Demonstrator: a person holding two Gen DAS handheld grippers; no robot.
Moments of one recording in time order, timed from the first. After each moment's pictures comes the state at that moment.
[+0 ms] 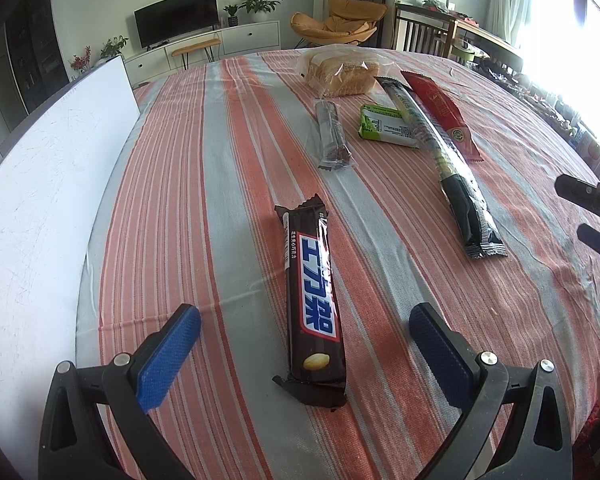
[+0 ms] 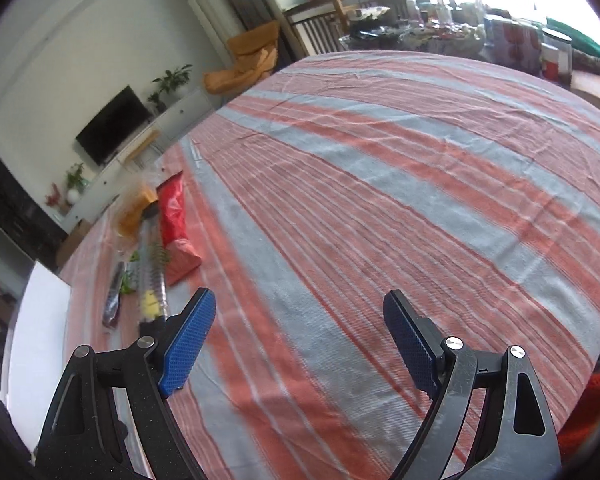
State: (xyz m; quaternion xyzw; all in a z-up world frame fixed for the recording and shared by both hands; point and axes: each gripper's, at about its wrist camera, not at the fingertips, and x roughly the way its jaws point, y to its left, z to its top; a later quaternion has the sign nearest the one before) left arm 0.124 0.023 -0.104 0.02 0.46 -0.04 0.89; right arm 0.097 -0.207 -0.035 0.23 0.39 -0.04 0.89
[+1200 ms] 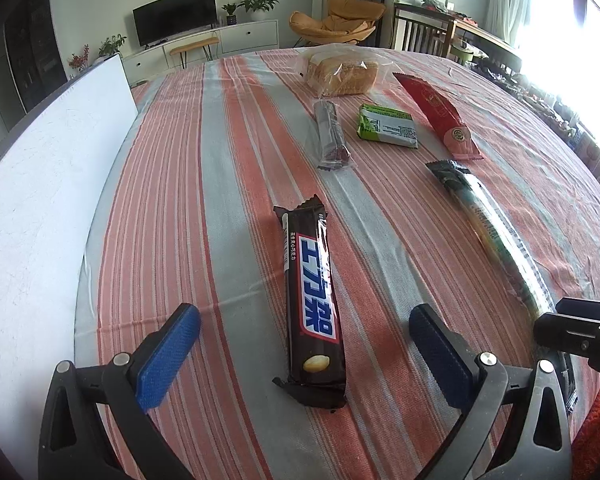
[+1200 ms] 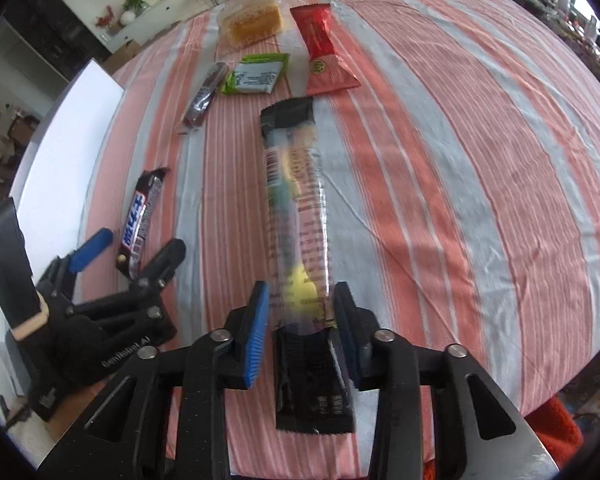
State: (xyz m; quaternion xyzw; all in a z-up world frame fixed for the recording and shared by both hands) left arm 0.126 0.023 -0.103 0.02 0.47 -0.05 0.88; right arm 0.086 -0.121 -0.037 0.08 0.57 0.09 0.81
